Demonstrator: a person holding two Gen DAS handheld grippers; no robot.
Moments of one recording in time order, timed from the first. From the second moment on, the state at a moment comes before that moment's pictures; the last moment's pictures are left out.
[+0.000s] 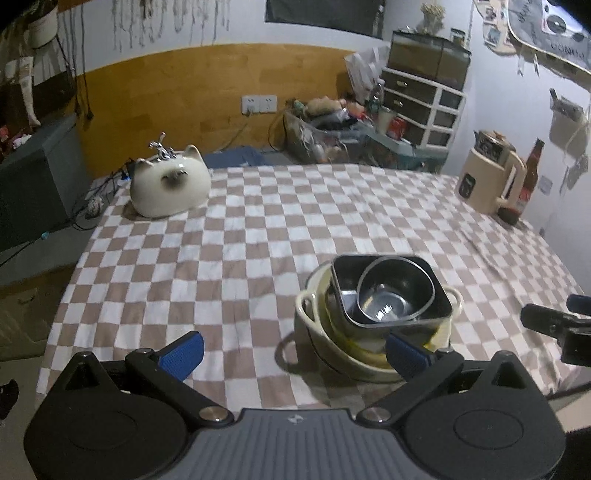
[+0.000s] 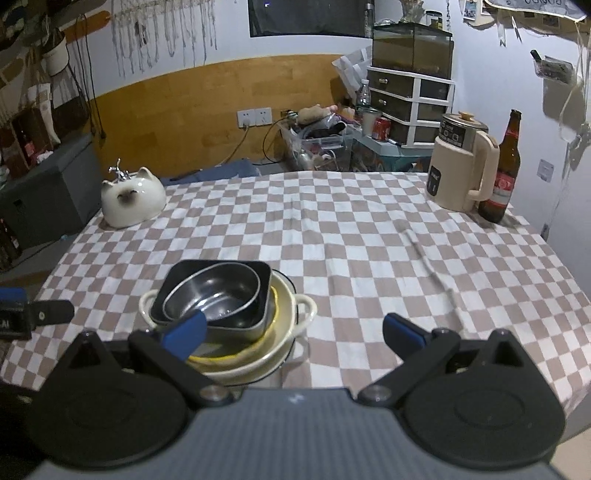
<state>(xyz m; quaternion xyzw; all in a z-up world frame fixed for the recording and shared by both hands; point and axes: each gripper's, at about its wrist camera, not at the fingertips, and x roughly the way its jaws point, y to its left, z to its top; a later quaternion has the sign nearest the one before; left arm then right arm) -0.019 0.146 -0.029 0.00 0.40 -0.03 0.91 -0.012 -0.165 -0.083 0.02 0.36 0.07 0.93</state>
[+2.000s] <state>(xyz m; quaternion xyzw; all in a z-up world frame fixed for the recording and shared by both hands) -0.013 0.144 -0.050 -0.01 0.43 -0.03 0.90 0.000 -0.165 -0.099 -0.01 0.39 0.08 0.92</state>
